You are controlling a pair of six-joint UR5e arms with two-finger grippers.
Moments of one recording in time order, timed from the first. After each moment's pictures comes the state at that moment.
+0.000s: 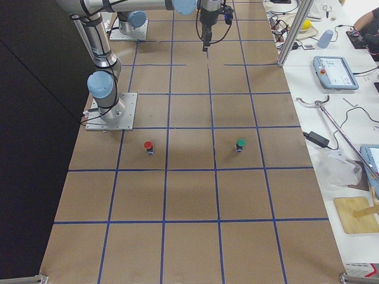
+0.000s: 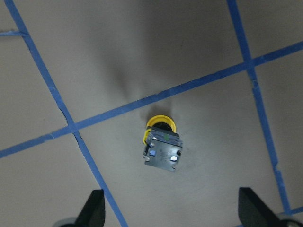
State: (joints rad) left arm -0.93 -1.88 -1.79 -1.08 1.70 1.11; right arm 1.55 -1.52 1.46 -1.44 -1.58 -0.04
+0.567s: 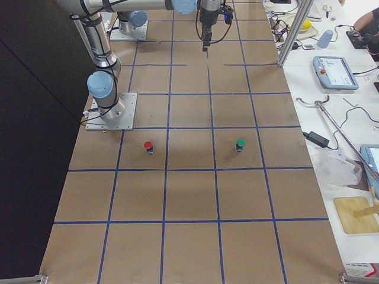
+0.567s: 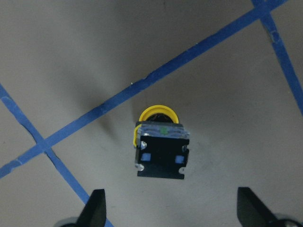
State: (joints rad) left arm -0.91 -1.89 -1.87 -1.00 1.64 1.21; right arm 1.55 -1.52 1.46 -1.44 -1.58 -0.04
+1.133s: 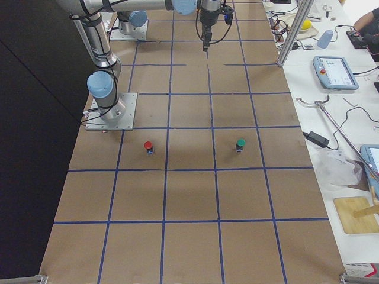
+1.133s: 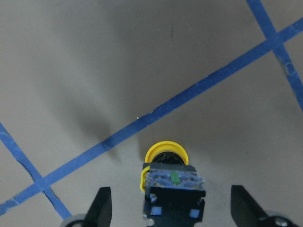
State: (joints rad) left arm -0.91 -1.93 -1.87 -0.94 1.60 1.20; right arm 1.55 -1.52 1.46 -1.44 -1.58 -0.04
